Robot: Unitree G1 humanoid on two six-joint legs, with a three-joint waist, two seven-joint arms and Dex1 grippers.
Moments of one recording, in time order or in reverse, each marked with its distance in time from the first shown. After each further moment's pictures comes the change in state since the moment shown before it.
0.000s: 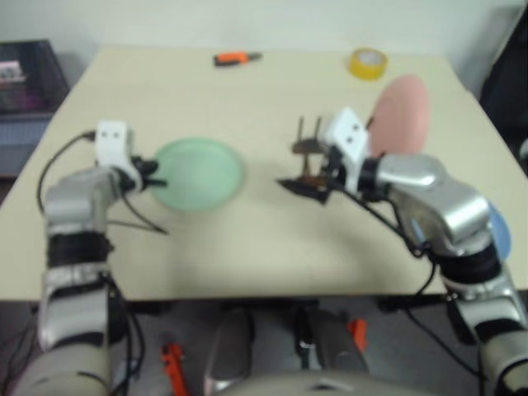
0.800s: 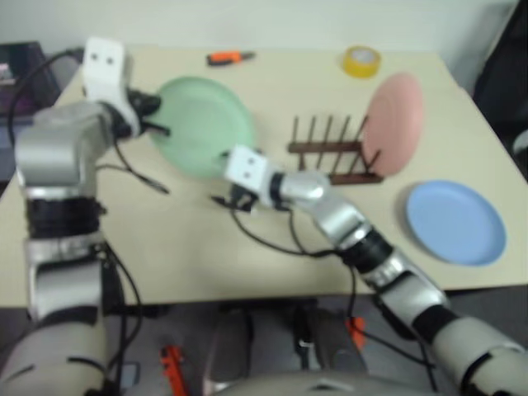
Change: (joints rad) left arm -0.182 0.050 -0.083 -0.223 -0.017 0.114 -0.025; right arm -0.150 0.445 0.278 0.606 -0.463 -0.594 -0.091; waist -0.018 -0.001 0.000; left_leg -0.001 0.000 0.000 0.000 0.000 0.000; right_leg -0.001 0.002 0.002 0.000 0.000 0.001
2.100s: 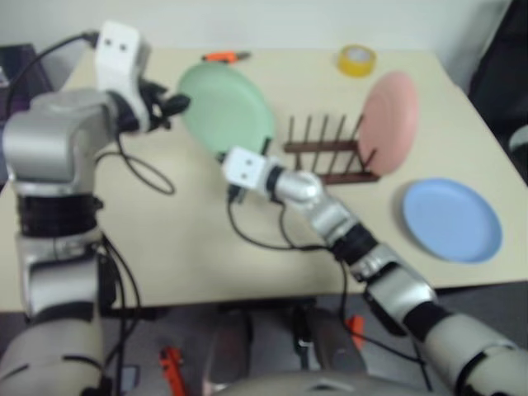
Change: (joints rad) left arm -0.048 0.026 -0.044 -0.107 -0.064 0.116 -0.065; right arm -0.027 0.044 -0.061 0.236 -0.188 -0.305 -0.166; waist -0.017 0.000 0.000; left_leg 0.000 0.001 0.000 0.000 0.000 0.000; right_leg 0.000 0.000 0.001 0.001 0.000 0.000
